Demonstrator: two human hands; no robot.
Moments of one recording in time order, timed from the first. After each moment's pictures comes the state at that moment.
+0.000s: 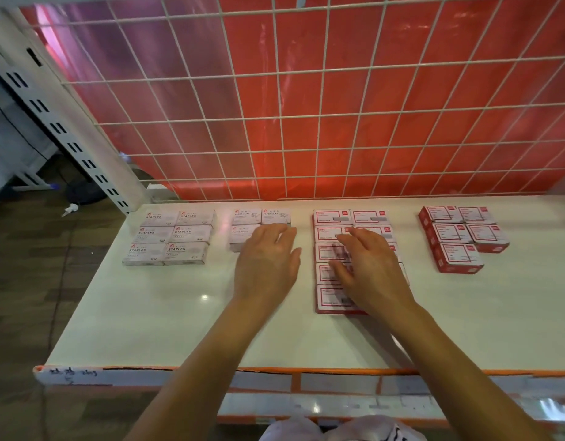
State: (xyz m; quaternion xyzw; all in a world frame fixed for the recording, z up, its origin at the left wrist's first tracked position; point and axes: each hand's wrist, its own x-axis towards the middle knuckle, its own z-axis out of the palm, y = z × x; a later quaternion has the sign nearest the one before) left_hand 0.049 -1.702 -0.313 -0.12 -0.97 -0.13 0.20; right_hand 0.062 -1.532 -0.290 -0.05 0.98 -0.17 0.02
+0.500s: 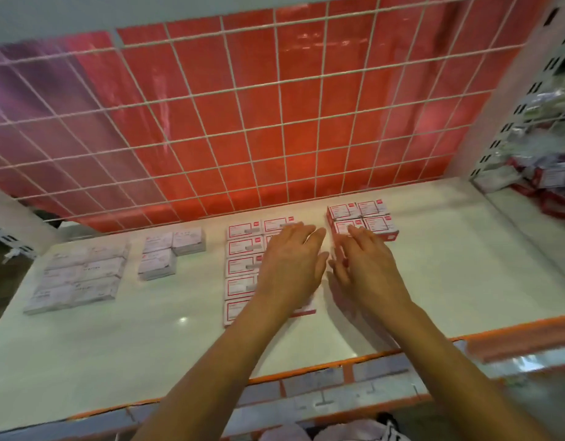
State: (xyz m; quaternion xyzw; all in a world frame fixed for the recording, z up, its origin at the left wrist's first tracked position) left_hand 0.047 -1.531 -0.289 -0.23 -0.96 -0.12 0.09; right_hand 0.080 -1.399 -0.295 0.02 0.98 -0.17 -0.04
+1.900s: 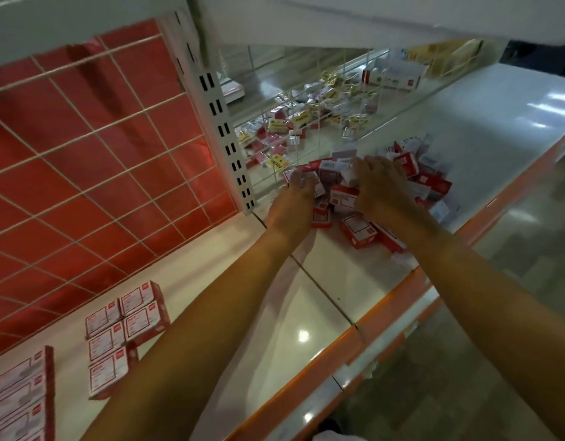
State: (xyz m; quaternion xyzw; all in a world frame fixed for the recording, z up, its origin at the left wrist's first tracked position) left_hand -0.042 -1.098 -0.302 -0.43 -0.90 -0.12 0.03; right_hand 0.054 -0.963 -0.270 0.24 0.96 -0.06 -0.08
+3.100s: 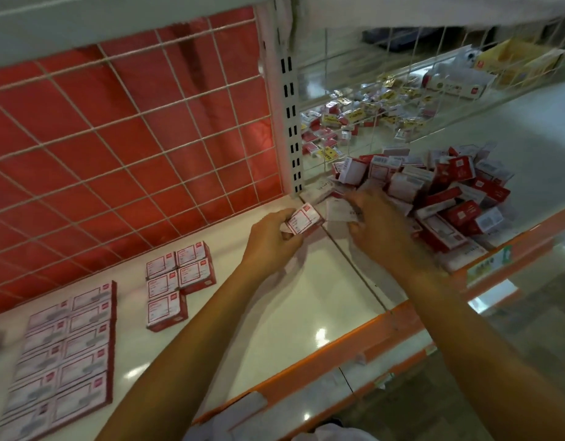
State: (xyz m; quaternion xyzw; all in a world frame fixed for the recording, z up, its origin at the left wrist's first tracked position) left_hand -0.002 -1.235 -0.290 -0.23 -0.89 -0.37 -0.09; right_hand 0.075 -1.058 -0.289 0.12 0.94 -0.25 -0.19
